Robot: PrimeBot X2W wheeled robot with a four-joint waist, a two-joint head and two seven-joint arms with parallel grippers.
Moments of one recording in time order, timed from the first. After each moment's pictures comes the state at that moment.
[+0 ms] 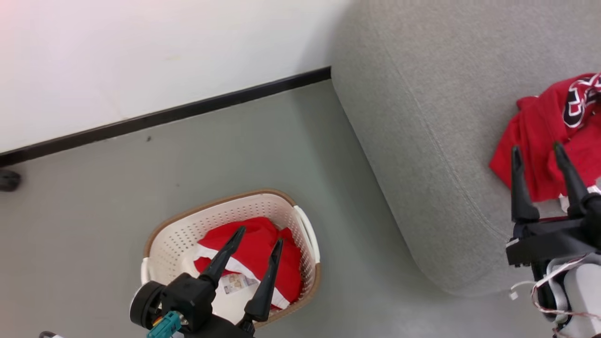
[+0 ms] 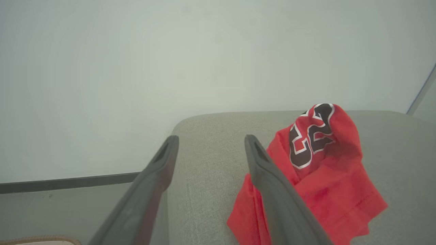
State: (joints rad) left arm -0.04 0.22 -0.45 -0.14 -0.39 0.00 0.02; right arm -0.26 -0.25 0.09 0.22 0.21 -0.03 -0.26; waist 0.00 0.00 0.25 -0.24
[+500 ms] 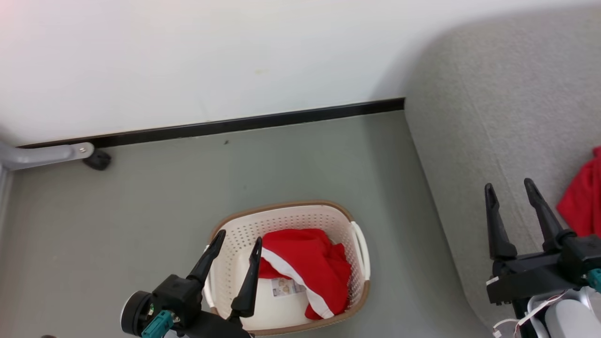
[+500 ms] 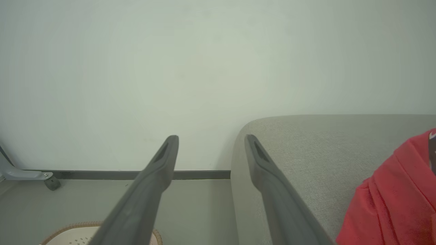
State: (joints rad) left arm -0.05 0.19 -0.41 0.00 -0.39 0.04 -0.07; right arm -0.13 -0.20 0.13 0.14 0.20 -0.02 -0.26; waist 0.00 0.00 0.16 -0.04
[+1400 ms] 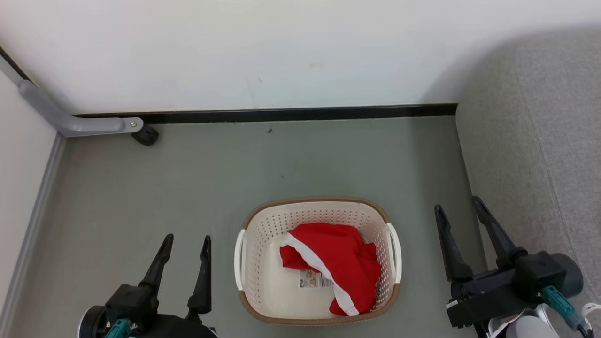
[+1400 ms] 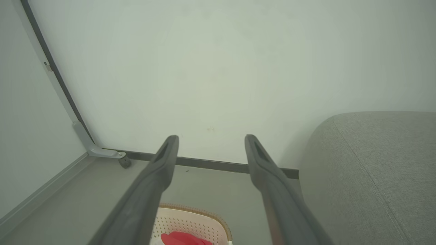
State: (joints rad) left arm -0.04 0.22 -0.30 0.10 -0.41 0.07 -0.18; right arm -0.09 -0.13 0.23 0.11 0.17 0.00 -0.26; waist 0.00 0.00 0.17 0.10
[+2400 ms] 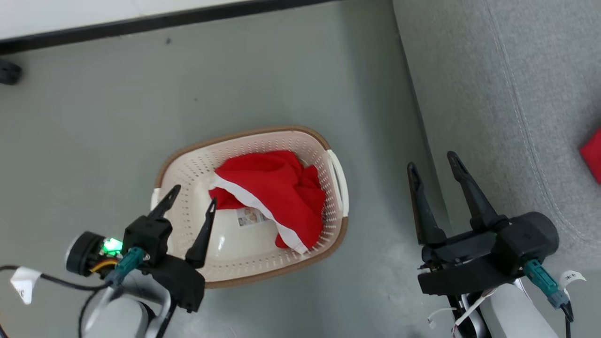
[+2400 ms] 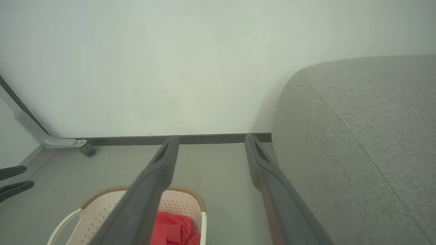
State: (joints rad) left arm -0.27 0.33 -0.39 0.16 -0.33 -0.01 0.00; right arm -0.20 -0.07 0.29 0.03 0.15 -0.03 -0.26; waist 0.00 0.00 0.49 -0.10
